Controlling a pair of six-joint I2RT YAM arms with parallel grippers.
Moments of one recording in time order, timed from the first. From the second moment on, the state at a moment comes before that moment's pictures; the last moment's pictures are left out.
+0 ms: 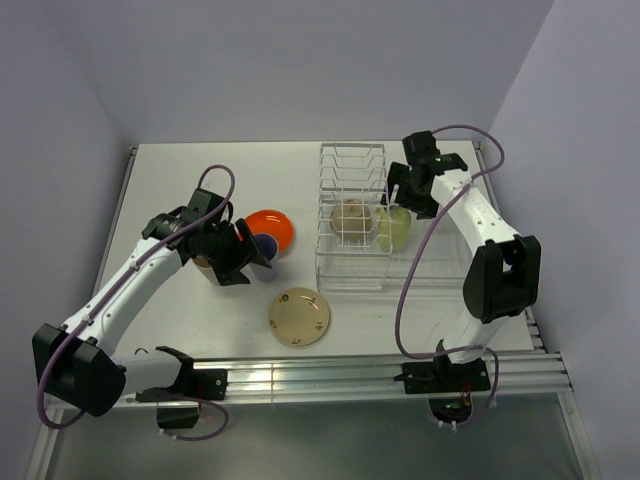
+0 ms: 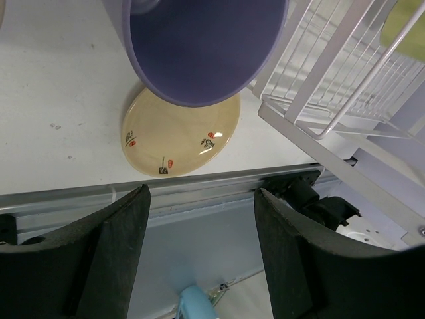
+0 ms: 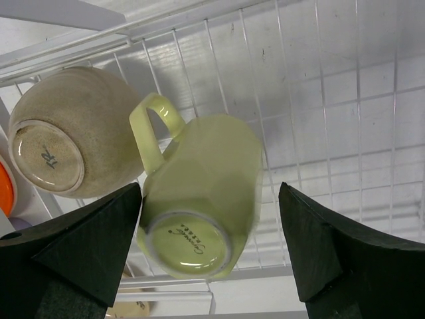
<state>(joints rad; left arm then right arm) -0.42 1.23 1.09 -0.96 0.30 -0.94 0.20 1.69 1.50 -0.91 0.12 0.49</state>
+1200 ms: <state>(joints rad) -0.39 1.43 1.15 -0.88 0.14 -0.96 0.07 1.34 1.37 -0.93 0.06 0.52</state>
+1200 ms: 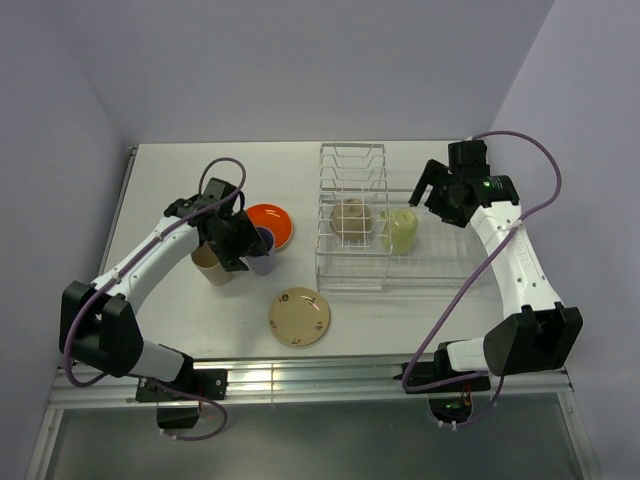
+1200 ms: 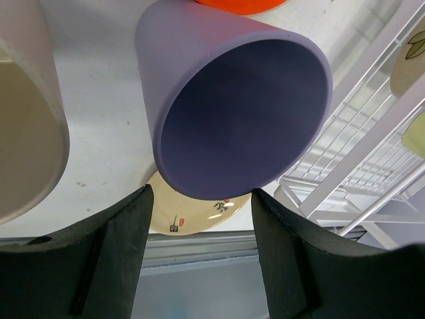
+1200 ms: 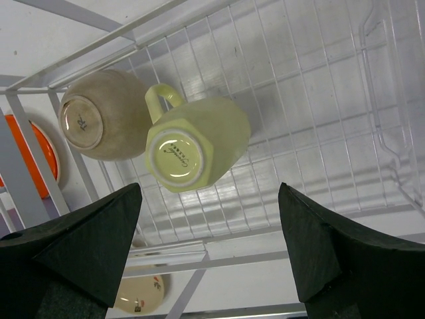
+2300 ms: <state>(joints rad) -0.37 1.53 1.19 -0.86 0.00 -0.93 0.07 1.27 1.39 -0.99 0.04 0.53</state>
